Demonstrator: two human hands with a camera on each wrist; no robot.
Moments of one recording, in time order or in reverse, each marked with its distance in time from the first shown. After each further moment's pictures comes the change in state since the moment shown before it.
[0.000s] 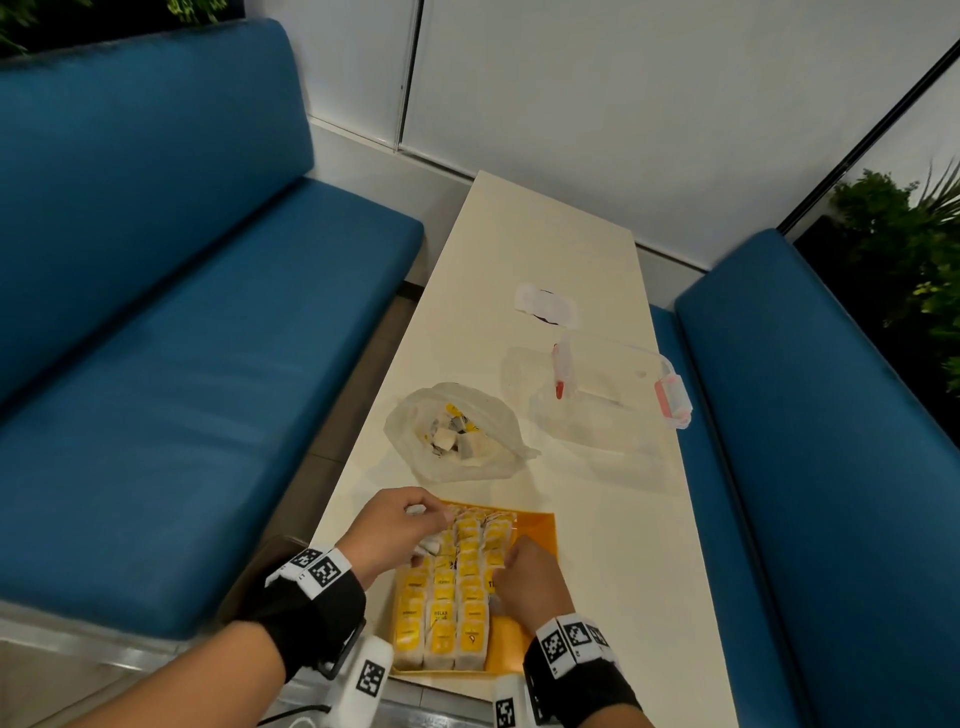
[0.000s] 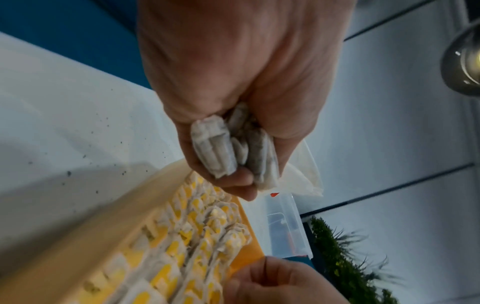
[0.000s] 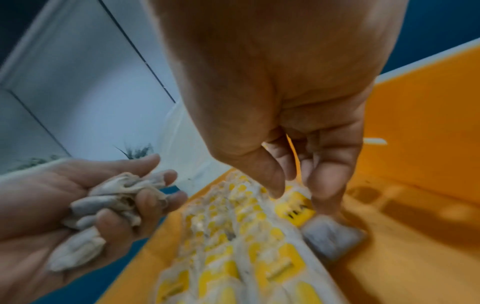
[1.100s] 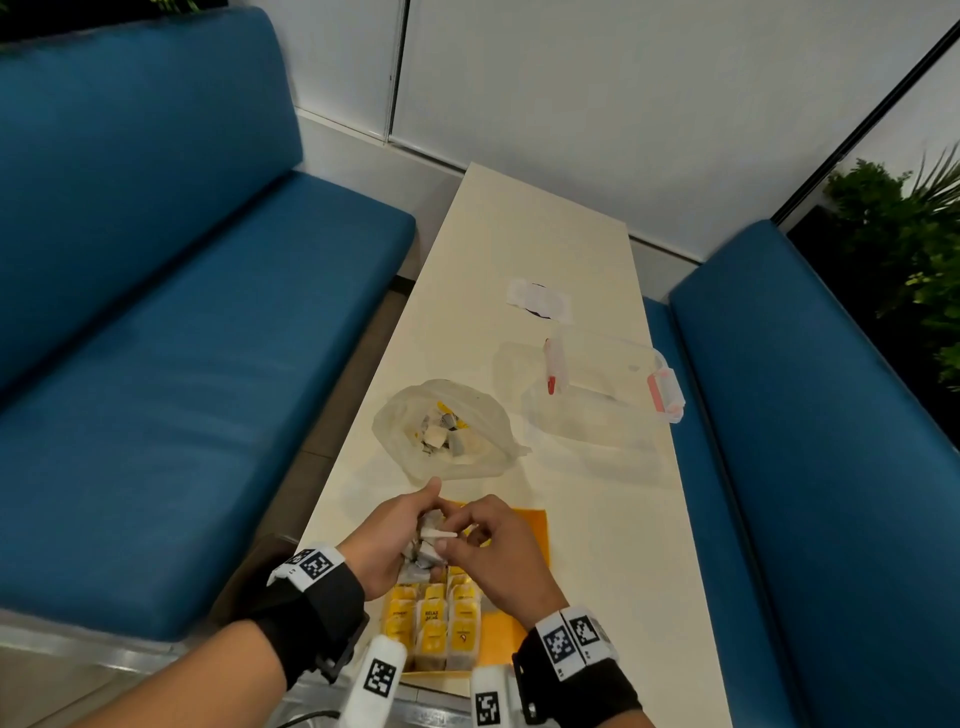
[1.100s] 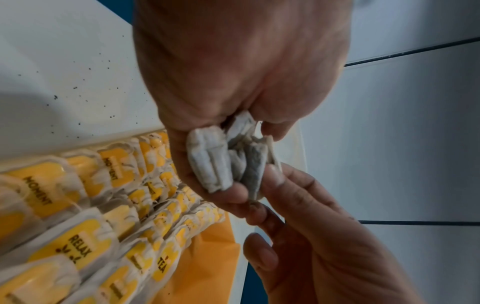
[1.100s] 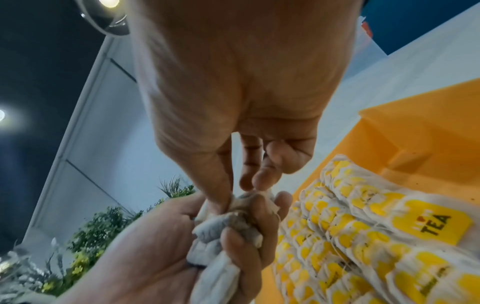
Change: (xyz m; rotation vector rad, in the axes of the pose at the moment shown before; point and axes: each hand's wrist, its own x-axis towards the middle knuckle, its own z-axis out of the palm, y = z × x) left_hand -0.001 0.016 0.016 -0.424 -0.206 -0.282; right_hand -0.032 -0.046 -0.024 0.429 0.000 -0.428
